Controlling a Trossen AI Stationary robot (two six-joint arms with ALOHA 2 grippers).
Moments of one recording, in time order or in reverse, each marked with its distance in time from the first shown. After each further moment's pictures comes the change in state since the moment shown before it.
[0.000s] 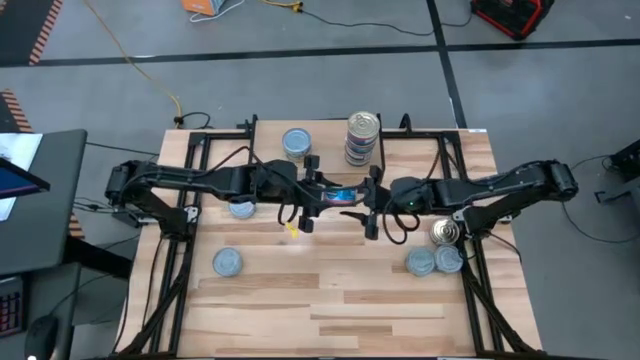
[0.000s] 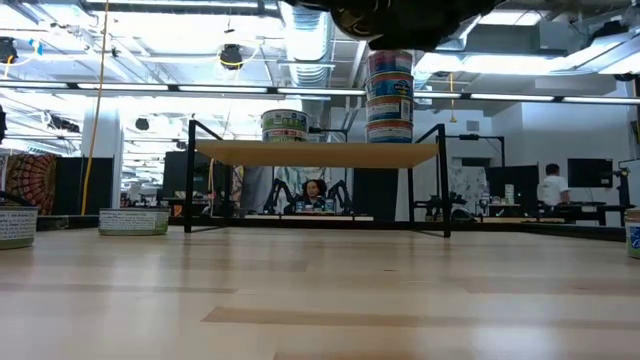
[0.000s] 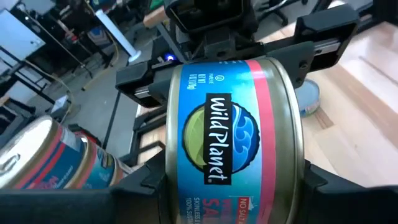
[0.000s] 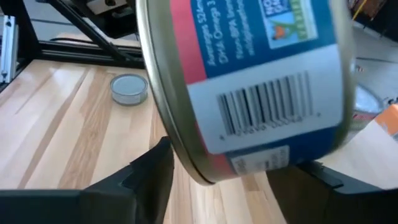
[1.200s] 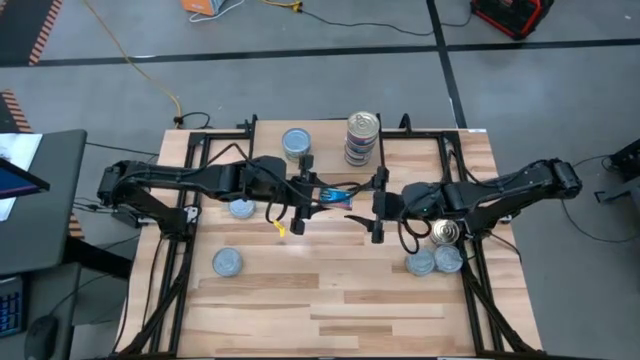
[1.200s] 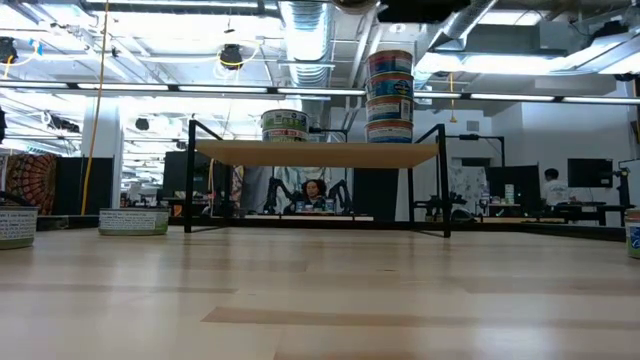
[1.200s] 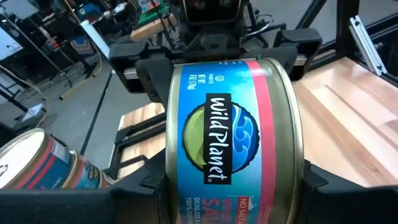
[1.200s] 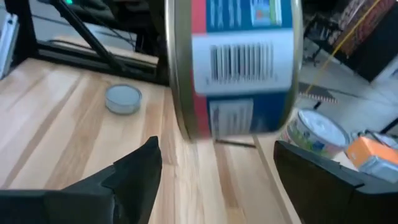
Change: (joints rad) left arm -0.006 -0.069 -0.005 -0.001 0.088 -0.064; right arm 0.075 -0.045 0.006 -0.003 0.112 -0.115
